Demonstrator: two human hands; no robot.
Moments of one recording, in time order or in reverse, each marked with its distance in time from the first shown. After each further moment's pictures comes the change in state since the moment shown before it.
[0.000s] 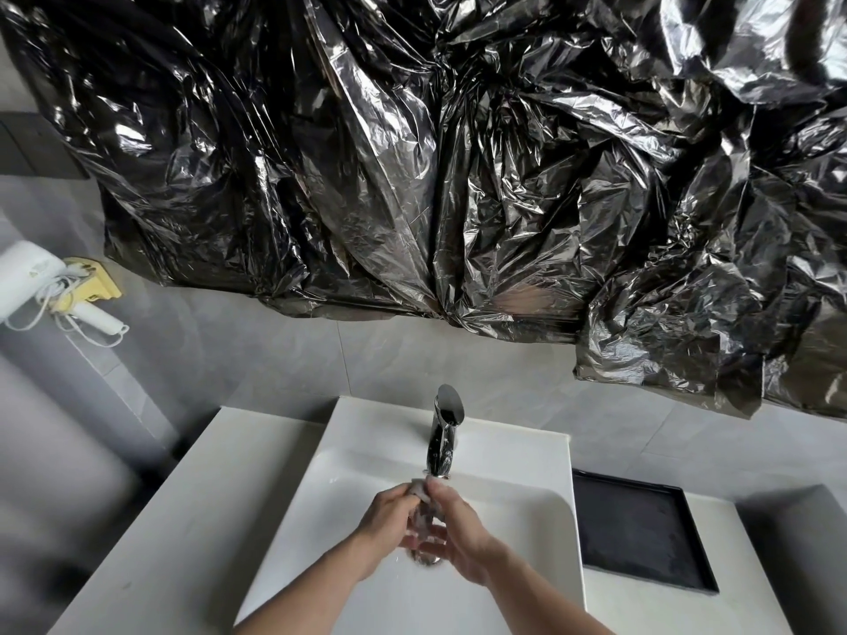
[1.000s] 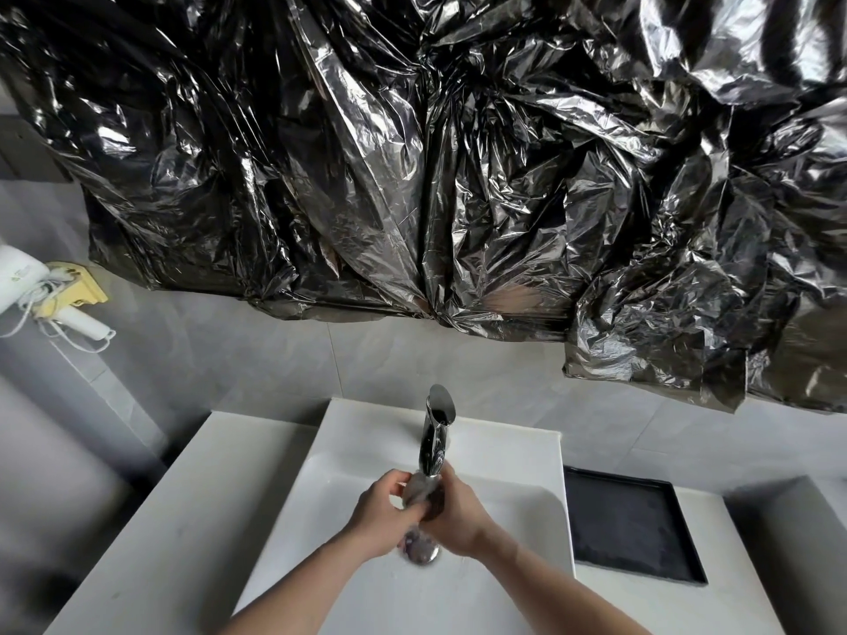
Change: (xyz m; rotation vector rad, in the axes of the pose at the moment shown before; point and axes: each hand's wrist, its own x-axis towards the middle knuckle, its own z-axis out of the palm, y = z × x) left_hand 0.009 -0.002 -0.004 0.251 0.128 0.125; right_hand 0.012 -0.007 -0.020 -0.799 0.164 -0.395
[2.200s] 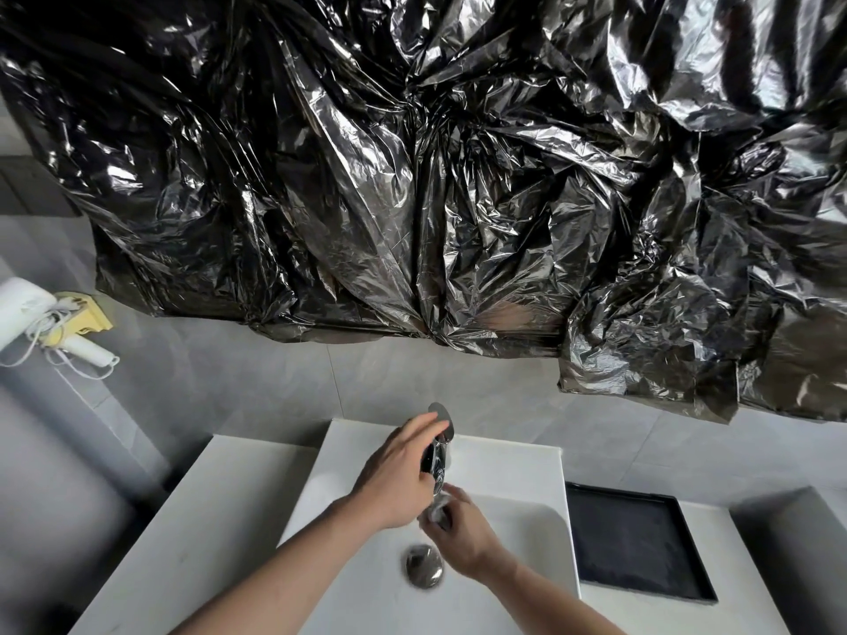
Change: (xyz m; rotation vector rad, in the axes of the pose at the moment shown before) left_hand -0.007 0.096 -0.027 0.593 0.055 0.512; right_hand 0.002 0.003 -0.004 -0.180 0.107 -0.133
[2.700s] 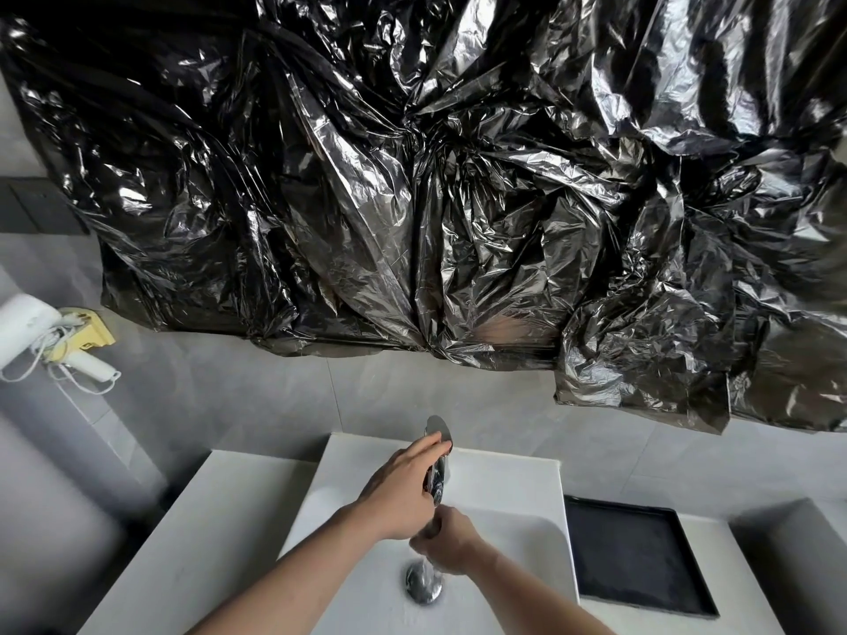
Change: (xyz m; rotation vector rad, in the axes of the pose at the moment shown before) left_hand 0.000 0.009 -0.003 0.006 -0.136 -0.045; right_hand 0.016 -0.016 0.004 -0.069 -0.179 0.308
